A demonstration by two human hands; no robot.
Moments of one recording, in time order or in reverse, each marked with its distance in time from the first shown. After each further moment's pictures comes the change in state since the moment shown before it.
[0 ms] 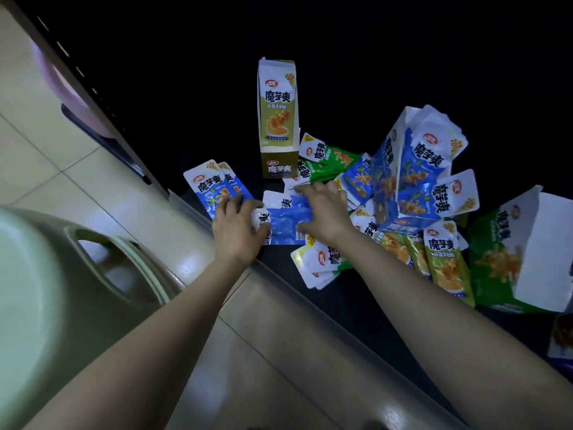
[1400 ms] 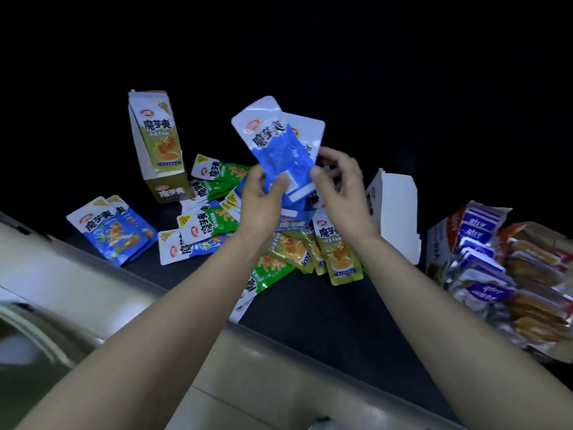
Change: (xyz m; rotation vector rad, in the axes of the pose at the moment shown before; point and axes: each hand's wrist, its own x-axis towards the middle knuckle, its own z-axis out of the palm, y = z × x) left_hand -0.020 0.227 0.024 -1.150 -0.224 0.039; right_hand -0.112 0.116 -0.112 0.727 0.660 0.200
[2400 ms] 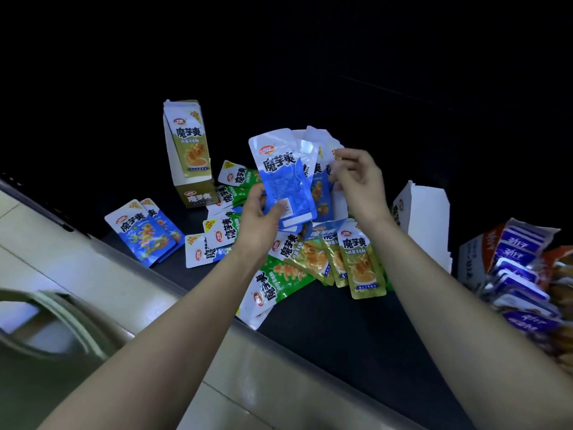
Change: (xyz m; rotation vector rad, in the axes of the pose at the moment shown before) left_hand 0.001 -0.010 -0.037 0.030 0.014 -0.082; right_hand 0.040 0.008 0.014 0.176 -0.067 0.120
